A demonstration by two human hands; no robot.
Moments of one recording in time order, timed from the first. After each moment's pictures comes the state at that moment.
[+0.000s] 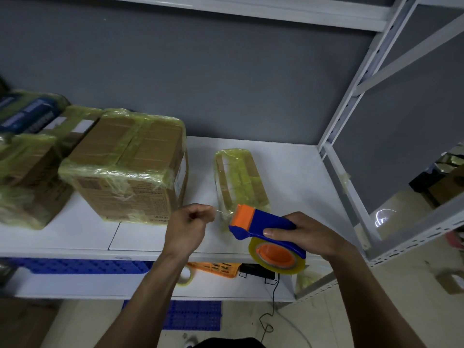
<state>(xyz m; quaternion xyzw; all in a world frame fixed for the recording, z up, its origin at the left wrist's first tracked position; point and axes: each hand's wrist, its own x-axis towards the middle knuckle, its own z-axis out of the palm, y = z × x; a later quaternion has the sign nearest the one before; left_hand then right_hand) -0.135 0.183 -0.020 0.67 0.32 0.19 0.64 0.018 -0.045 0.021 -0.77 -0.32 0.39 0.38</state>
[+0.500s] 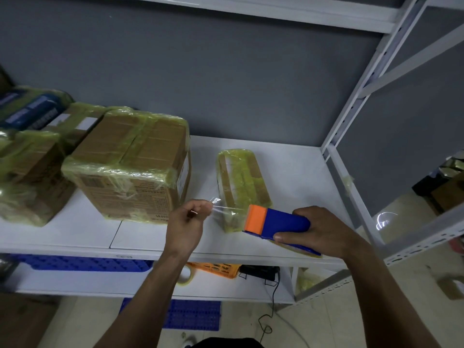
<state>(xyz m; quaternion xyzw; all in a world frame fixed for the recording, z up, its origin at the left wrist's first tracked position) -0.130 0.195 -0.043 0.65 0.29 0.27 0.64 0.026 -0.055 0.039 -0.87 -0.35 0.23 0.26</state>
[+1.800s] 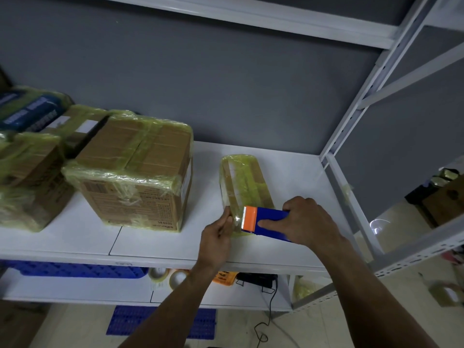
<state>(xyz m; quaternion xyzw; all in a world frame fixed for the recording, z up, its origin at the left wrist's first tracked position) -0.094 0.159 -0.100 0.66 0.20 0.23 0.69 0.026 0.003 0.035 -0.95 -0.27 0.10 0.10</state>
